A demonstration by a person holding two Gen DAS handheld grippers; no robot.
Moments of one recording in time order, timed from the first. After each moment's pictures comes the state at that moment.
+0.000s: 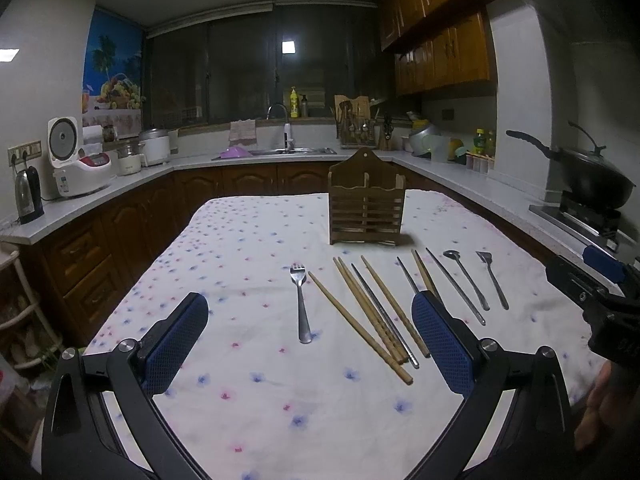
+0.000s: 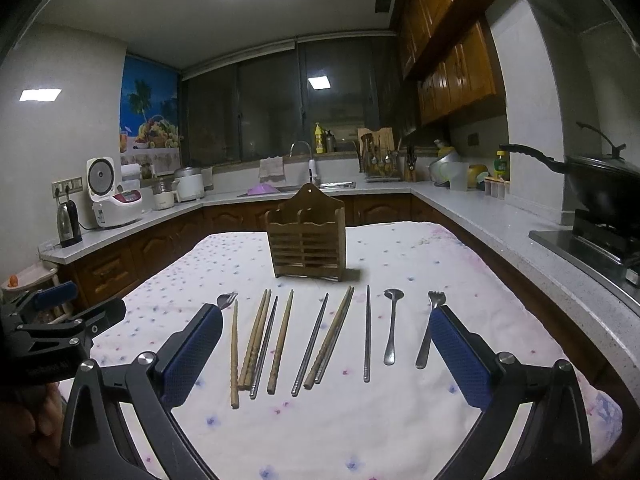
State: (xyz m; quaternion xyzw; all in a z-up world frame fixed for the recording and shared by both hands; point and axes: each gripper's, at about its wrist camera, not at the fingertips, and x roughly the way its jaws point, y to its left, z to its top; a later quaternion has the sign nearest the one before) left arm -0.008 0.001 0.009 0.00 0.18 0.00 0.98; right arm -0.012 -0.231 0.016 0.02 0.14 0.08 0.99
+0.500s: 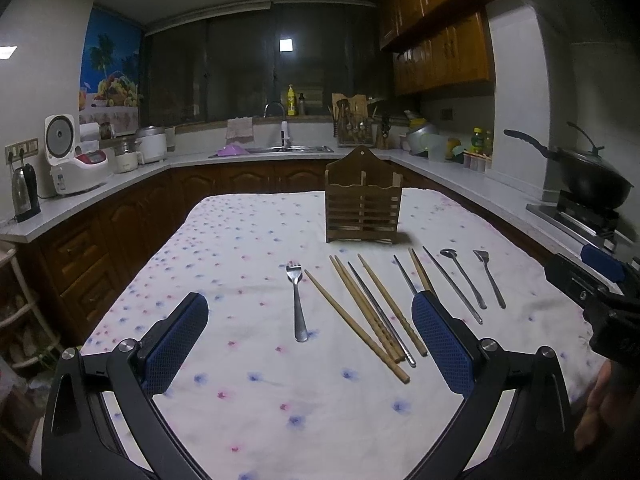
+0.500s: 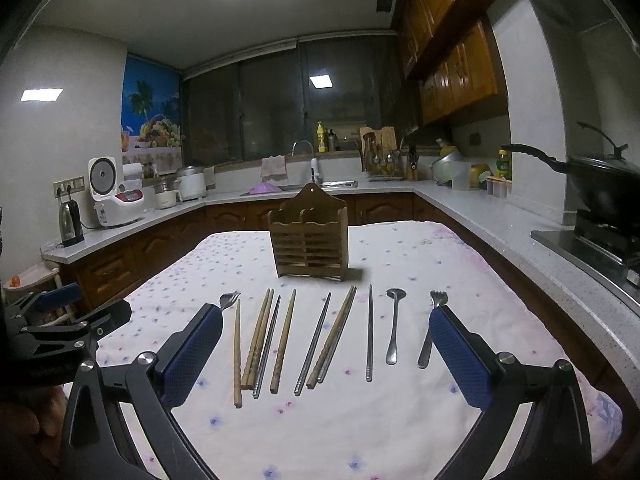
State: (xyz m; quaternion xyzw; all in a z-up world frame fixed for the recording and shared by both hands) left arm -0.006 0.002 0.008 0.00 0.19 -0.01 0.98; right arm -0.011 -0.227 0.014 0.02 0.14 0.08 0.99
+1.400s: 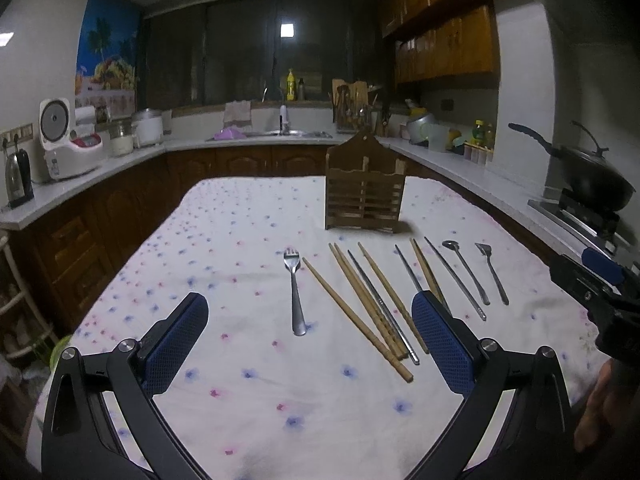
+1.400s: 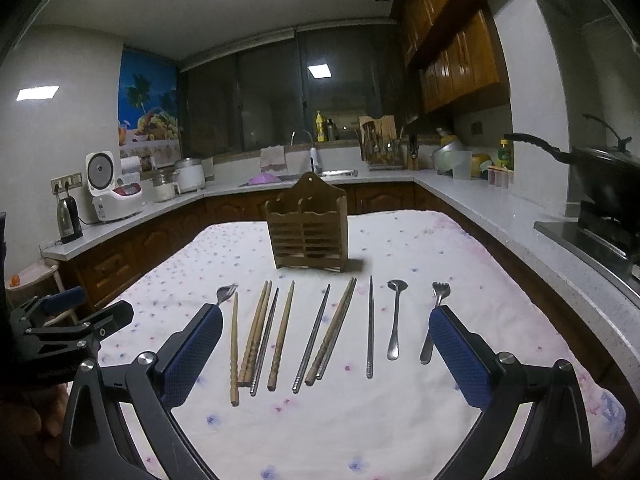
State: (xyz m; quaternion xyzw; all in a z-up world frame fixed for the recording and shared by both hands) left arm 0.016 0.009 -0.001 -0.01 0.22 -0.01 0.97; right arm -0.003 -0.219 0.008 0.02 0.17 0.08 0.98
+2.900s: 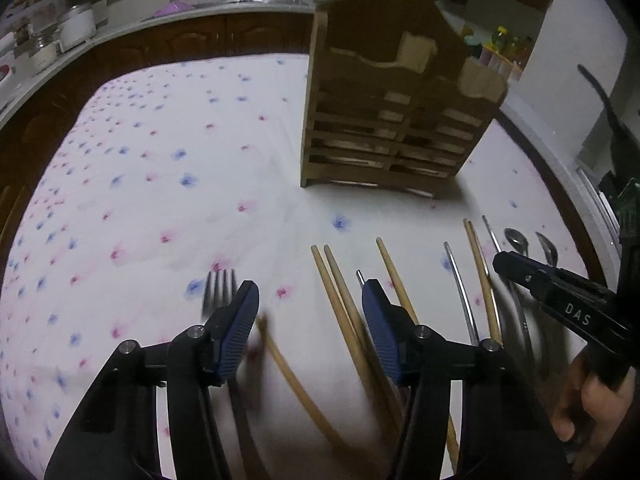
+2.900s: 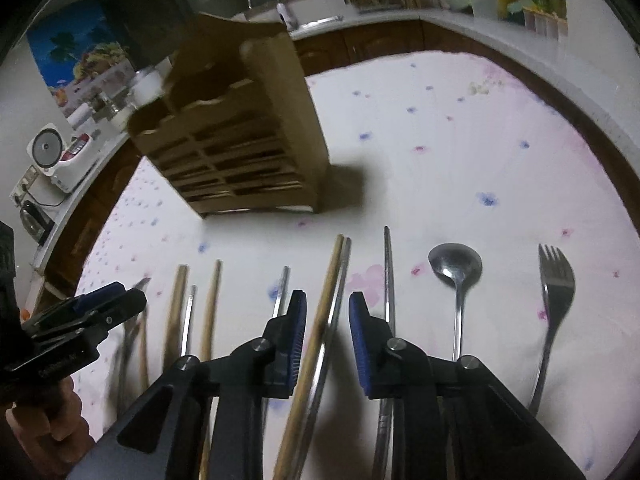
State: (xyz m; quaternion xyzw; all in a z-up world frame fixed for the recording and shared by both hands) left arm 0.294 -0.017 -0.058 -0.03 0.47 -0.08 0.88; right arm 0.275 -0.245 -0.070 0.10 0.46 0.10 0.88
